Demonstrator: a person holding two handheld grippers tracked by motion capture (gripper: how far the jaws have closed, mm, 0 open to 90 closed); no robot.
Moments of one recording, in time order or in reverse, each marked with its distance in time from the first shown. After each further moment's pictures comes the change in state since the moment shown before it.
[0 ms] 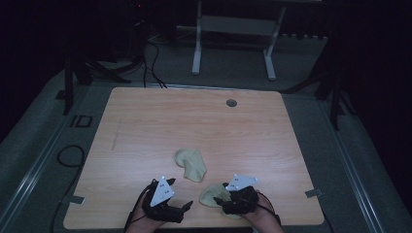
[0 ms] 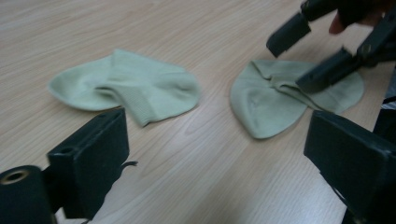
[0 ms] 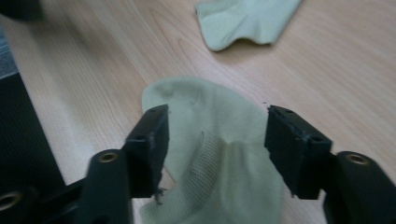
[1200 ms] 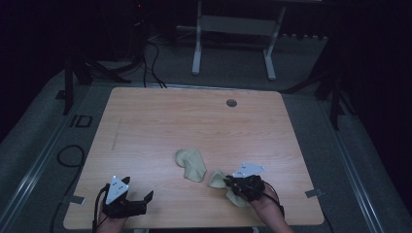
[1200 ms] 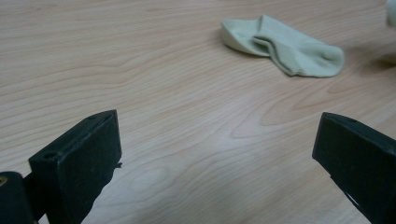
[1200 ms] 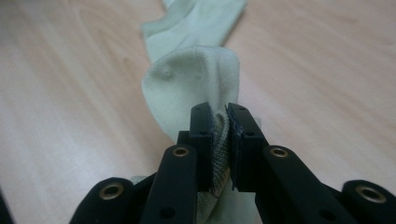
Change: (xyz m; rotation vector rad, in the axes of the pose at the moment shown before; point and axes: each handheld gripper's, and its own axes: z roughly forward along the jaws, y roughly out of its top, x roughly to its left) left arm 0.065 -0.065 -0.056 -0.046 0.282 -0.247; right arm -0.028 0.012 -0.009 -0.008 -0.085 0.039
